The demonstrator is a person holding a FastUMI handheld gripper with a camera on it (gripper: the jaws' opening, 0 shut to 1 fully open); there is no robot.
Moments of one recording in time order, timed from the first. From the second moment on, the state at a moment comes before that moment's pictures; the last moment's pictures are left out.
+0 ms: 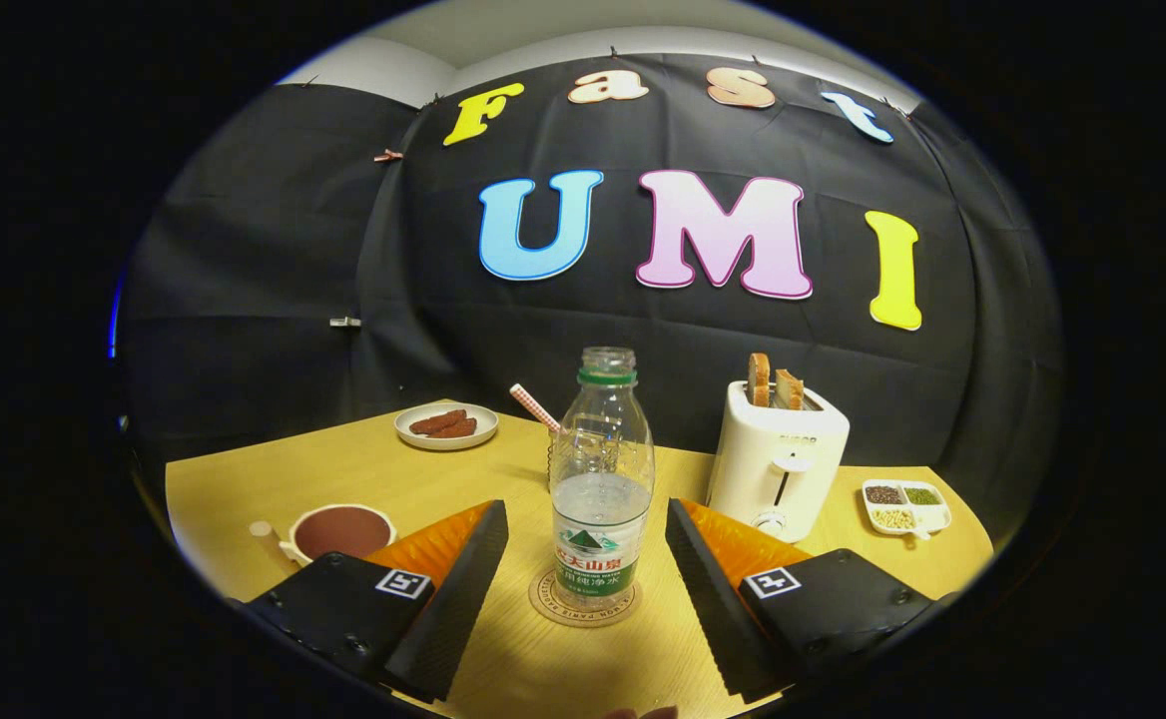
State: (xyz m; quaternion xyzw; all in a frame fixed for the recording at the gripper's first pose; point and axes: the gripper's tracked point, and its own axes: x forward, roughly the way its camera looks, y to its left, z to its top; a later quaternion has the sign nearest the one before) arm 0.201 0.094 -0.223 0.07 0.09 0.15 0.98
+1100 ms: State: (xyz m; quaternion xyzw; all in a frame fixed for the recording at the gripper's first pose) arm 0.093 0.020 -0.031 0.02 0.07 0.07 1.00
